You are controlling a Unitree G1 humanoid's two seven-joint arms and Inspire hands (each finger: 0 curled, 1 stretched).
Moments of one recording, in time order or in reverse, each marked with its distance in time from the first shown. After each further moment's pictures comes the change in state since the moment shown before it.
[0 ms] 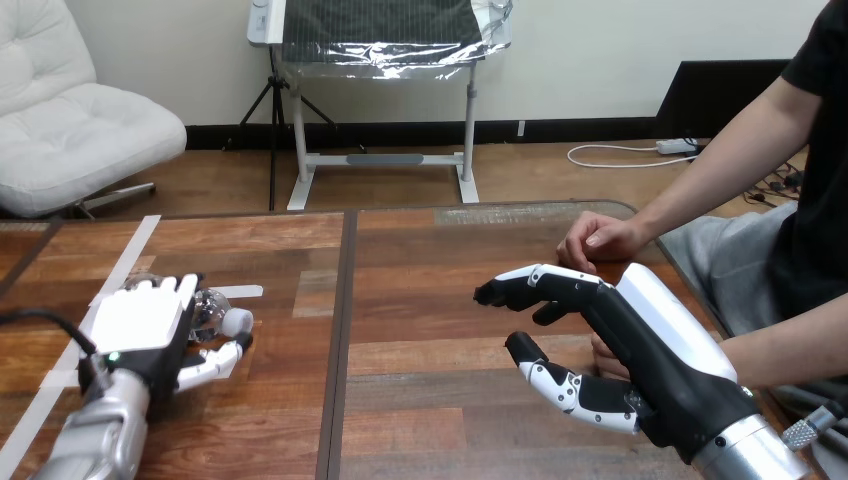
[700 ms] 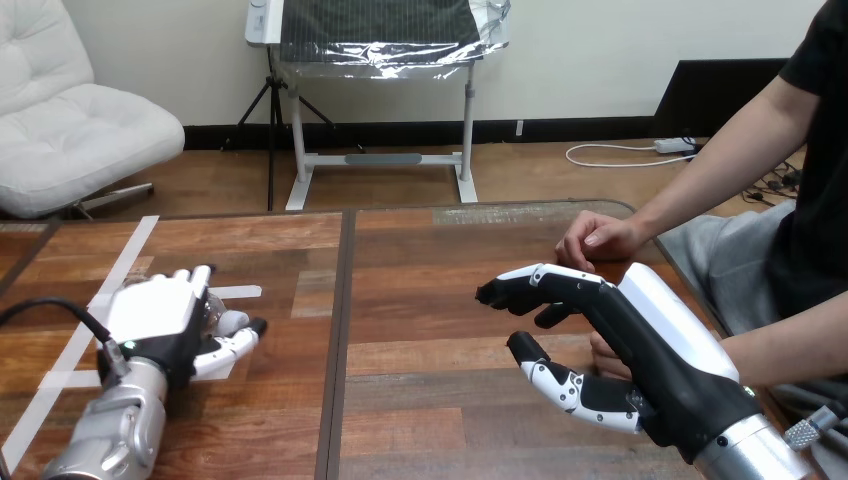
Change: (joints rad) left arm -0.059 -0.049 0.001 0.096 -0.051 -0.047 -0.003; right arm 0.001 0.000 -0.004 -0.001 0.001 0.002 0.001
